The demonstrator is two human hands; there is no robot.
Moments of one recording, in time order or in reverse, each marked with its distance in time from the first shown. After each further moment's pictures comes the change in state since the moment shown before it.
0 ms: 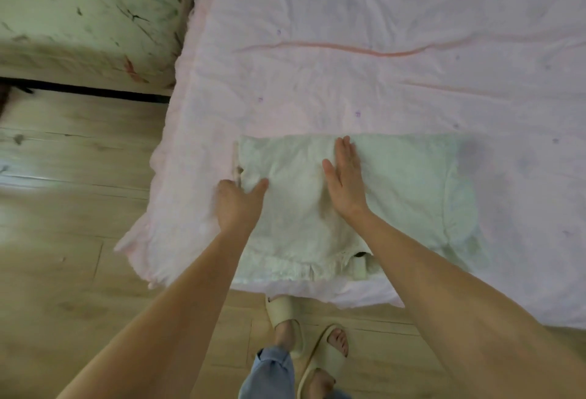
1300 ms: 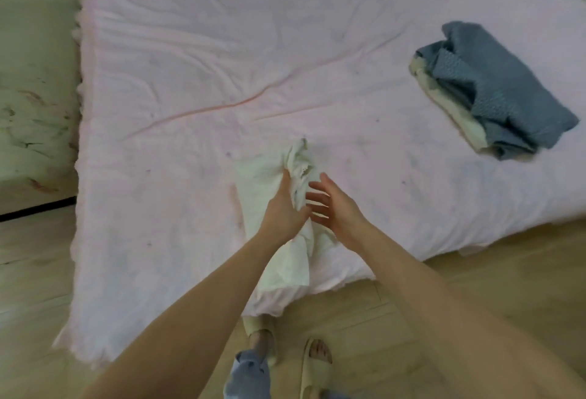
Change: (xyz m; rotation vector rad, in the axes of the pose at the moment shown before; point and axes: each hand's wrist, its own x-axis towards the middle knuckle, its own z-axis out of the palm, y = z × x) left_hand -0.223 0.122 0.125 0.227 -0.580 0.740; right_hand -0.134 0.051 -0.210 1.100 0.033 0.503
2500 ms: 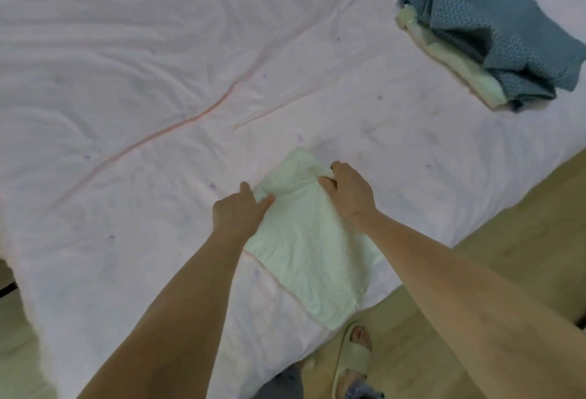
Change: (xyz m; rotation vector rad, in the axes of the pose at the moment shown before) left_hand 0.167 -0.094 -0.074 0.988 -0.122 0.040; right_hand 0.142 0.005 -0.002 -1.198 0.548 -0.262
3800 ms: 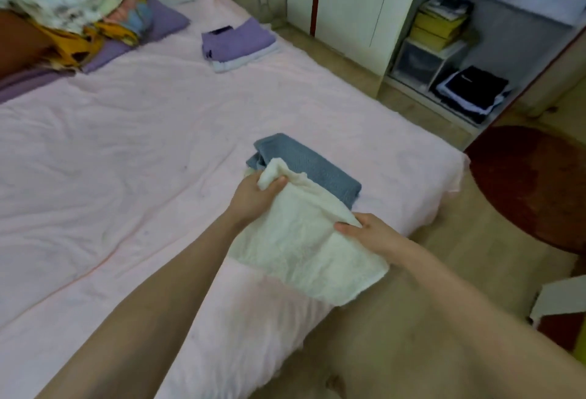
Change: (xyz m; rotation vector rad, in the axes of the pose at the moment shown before) left_hand -0.091 0.426 -0.296 -0.891 0.121 0.420; right_hand -0.089 0.240 -0.448 0.777 -0.191 0.175
